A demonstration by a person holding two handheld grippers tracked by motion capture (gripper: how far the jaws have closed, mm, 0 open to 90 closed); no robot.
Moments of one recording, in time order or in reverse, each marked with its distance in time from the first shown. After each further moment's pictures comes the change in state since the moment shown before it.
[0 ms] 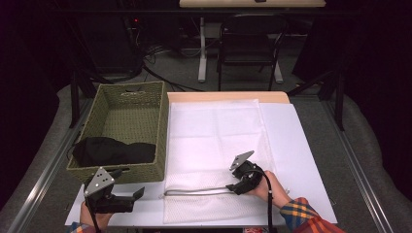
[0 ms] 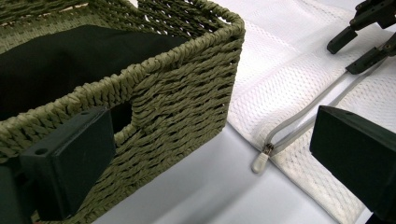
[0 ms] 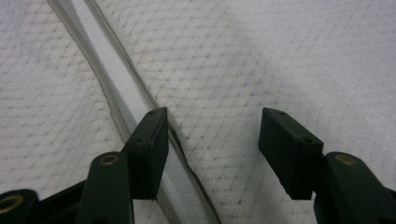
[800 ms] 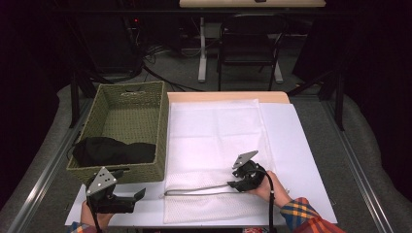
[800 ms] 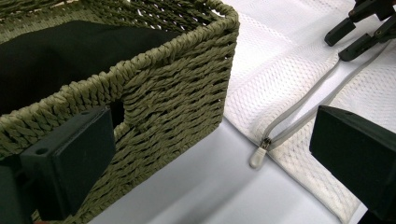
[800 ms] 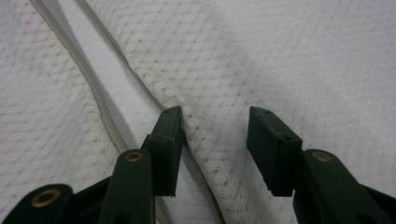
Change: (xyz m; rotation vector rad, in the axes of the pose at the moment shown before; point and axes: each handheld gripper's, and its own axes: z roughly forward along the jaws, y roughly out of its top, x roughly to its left) left arm -0.001 0.001 0.002 0.025 -0.018 0.015; right arm -0.004 -0.006 -0.002 -0.042 -0.012 0.031
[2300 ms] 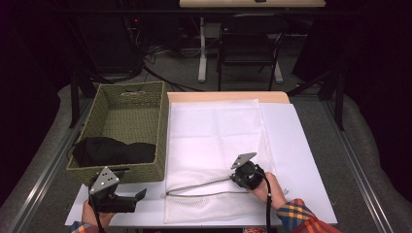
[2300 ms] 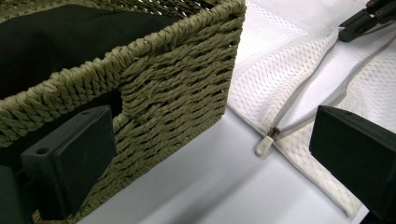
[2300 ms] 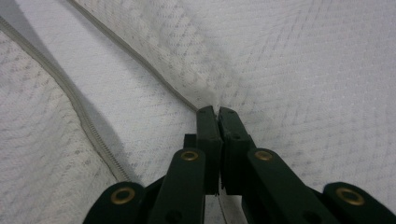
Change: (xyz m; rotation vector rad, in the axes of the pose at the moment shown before) left arm 0.001 -0.001 0.005 0.042 0.010 0.000; right arm 0.008 0.003 0.000 0.003 -0.101 0.026
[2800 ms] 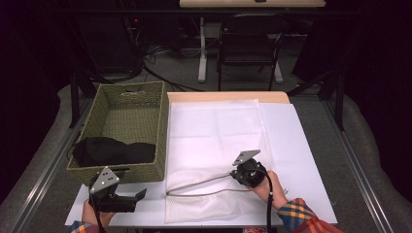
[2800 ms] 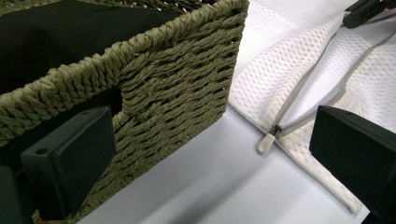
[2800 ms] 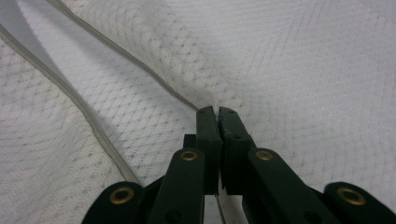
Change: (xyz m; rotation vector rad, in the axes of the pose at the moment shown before) left arm 0.002 -0.001 0.002 0.006 -0.006 -0.003; right arm -0.002 0.005 -0.011 -0.047 -0.007 0.029
